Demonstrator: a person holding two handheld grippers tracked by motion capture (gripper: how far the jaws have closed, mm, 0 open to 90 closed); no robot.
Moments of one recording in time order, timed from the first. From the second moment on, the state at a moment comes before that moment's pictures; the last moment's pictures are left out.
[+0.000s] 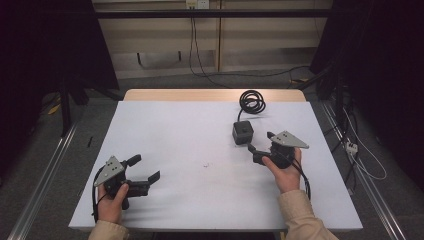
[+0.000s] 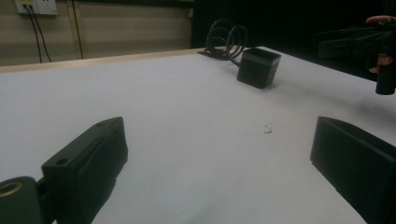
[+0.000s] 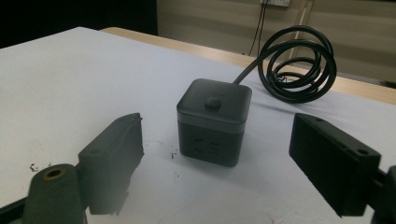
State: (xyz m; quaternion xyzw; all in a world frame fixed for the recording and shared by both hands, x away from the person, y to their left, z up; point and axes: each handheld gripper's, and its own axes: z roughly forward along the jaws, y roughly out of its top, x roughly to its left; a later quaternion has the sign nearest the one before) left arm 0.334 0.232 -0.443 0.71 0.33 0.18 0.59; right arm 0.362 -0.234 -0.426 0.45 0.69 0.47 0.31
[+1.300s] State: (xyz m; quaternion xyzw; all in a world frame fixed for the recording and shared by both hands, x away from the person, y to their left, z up) left arm 0.334 0.233 -0.443 0.71 0.33 0.18 0.60; right arm 0.392 -0.227 -0.419 0.46 0.69 0.47 0.30
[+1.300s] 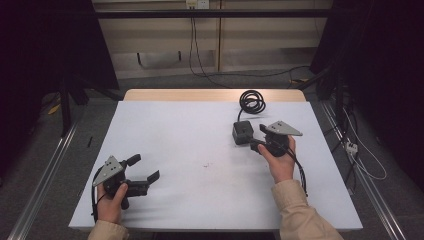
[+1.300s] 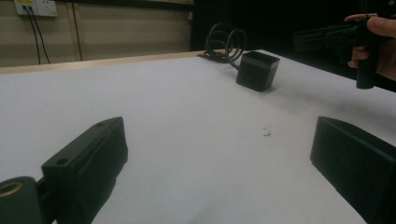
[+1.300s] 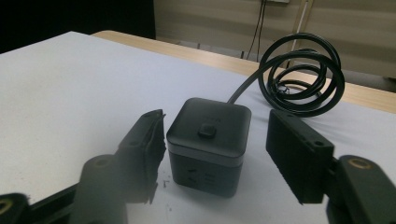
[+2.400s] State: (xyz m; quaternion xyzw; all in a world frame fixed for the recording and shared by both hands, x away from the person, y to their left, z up) left arm 0.335 0.233 -0.444 0.71 0.34 0.17 0.60; right arm 0.405 -0.226 -0.418 0.46 0.69 0.48 0.28
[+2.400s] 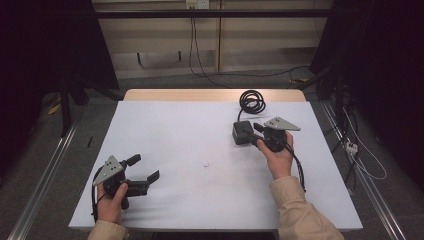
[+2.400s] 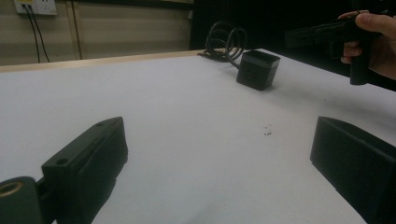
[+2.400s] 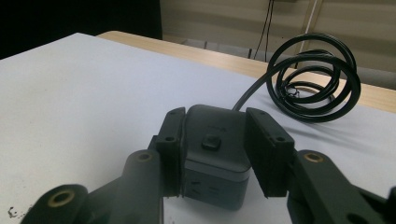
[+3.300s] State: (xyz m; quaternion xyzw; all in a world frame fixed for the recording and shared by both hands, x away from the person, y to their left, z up) left arm 0.336 0.233 -0.444 0.71 0.33 0.17 0.60; right arm 0.420 -0.223 -0.416 0.46 0.70 0.47 0.27
